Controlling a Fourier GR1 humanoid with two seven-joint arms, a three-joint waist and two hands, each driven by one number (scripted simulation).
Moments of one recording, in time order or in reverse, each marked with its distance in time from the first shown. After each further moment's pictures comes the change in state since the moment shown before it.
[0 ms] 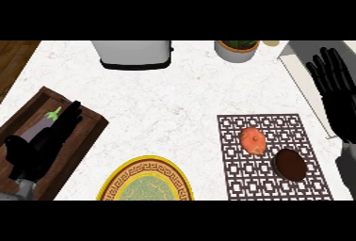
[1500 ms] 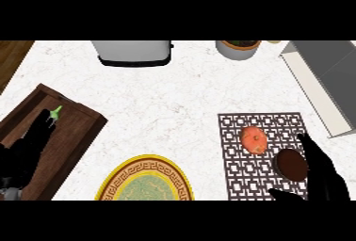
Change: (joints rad) left arm 0.082 -0.058 0.163 0.104 -0.017 0.074 -0.037; right arm 0.504 0.041 0.325 -0.311 1.254 -0.434 0.742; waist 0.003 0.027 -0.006
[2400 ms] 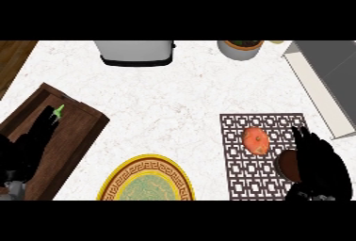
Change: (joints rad) left arm -0.043 -0.047 0.047 0.052 -0.046 -0.057 0.017; right arm -0.232 -0.043 0.025 -0.056 0.042 0.755 0.364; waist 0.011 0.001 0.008
